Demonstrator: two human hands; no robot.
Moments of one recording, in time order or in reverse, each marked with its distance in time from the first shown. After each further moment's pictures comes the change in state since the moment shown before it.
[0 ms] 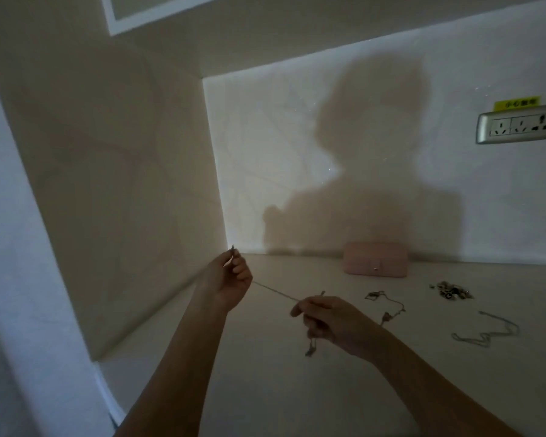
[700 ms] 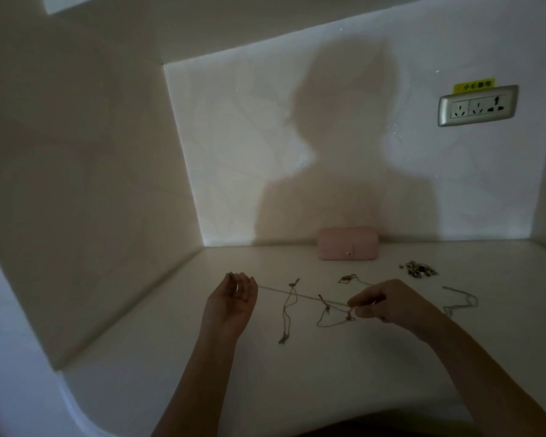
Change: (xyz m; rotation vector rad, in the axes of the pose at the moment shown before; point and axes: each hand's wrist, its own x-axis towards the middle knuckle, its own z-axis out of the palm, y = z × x) left_hand 0.005 -0.078 -0.024 -0.275 0.081 -0.003; right_hand -0.074 -0.008 -0.092 -0.534 0.408 0.128
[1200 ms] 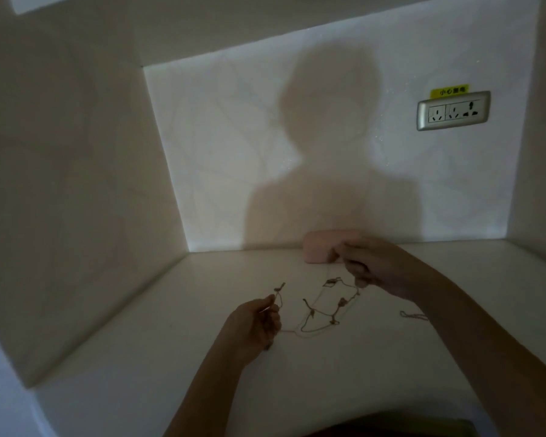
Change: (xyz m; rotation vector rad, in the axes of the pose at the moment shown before) left_hand -0.015 -0.051 0.011 0.576 -0.007 -0.249; right_hand 0.004 -0.061 -0.033 0.320 -0.125 -0.129
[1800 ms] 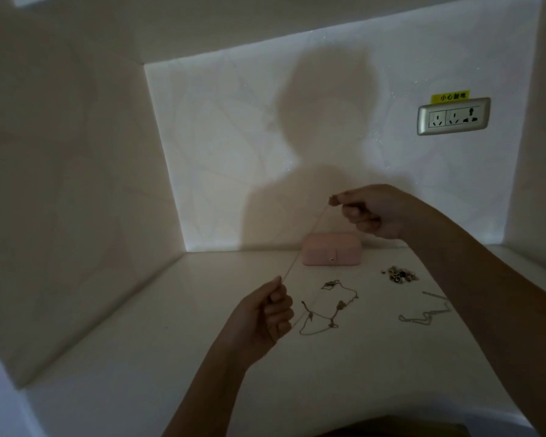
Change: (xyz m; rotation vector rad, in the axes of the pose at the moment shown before) left_hand -0.035 0.012 0.028 0.067 -0.396 0.043; right_hand 0.045 -0.063 -0.027 0.165 0.076 0.110
